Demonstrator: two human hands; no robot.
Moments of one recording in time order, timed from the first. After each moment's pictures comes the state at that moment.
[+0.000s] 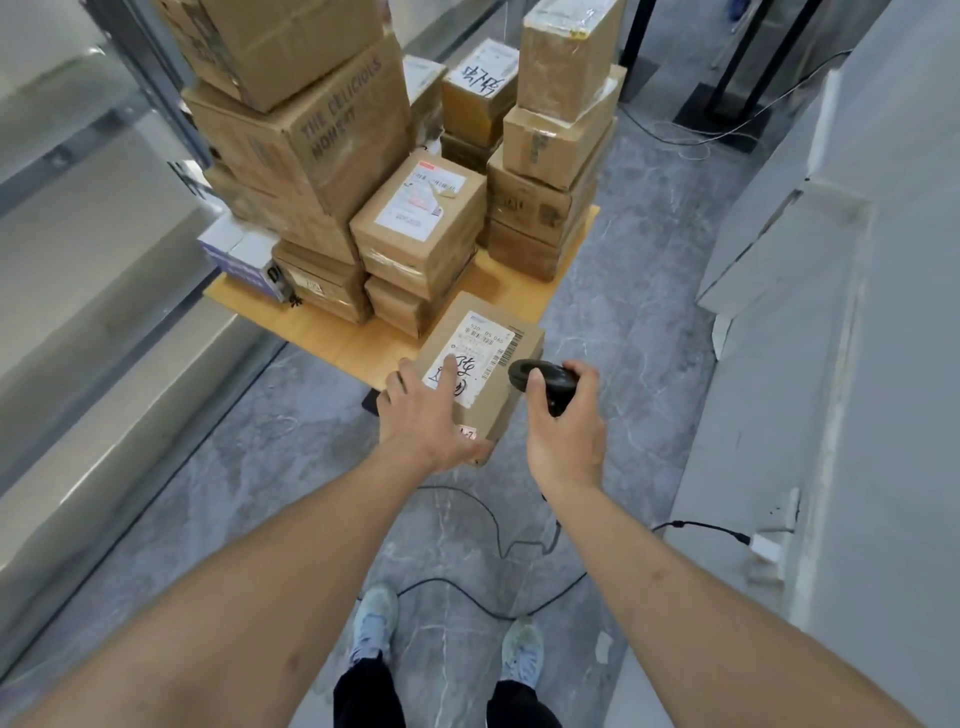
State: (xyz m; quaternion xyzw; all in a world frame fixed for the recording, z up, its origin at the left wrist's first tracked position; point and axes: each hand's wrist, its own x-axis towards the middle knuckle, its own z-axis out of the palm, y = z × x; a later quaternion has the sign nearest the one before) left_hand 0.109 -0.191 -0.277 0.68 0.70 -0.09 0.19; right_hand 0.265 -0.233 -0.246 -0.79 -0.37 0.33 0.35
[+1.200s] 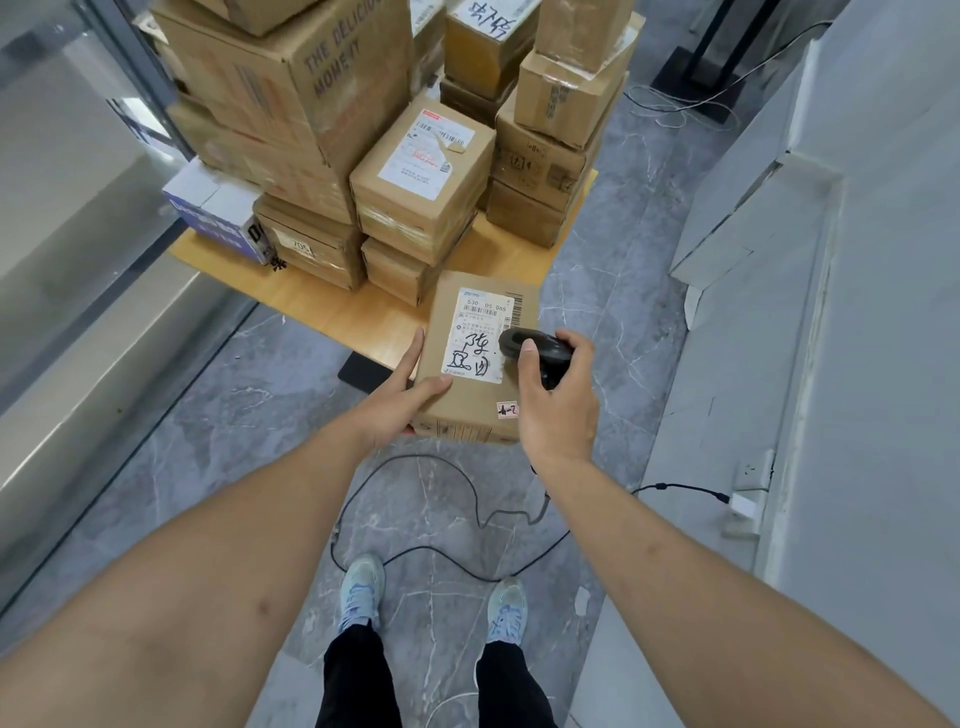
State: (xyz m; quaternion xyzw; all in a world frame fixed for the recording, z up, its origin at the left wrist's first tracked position) left_hand 0.032 -0.188 -0.312 0.42 0.60 0.15 0.66; right_hand 0.227 -0.234 -0.249 -0.80 -0.37 0.32 0.35
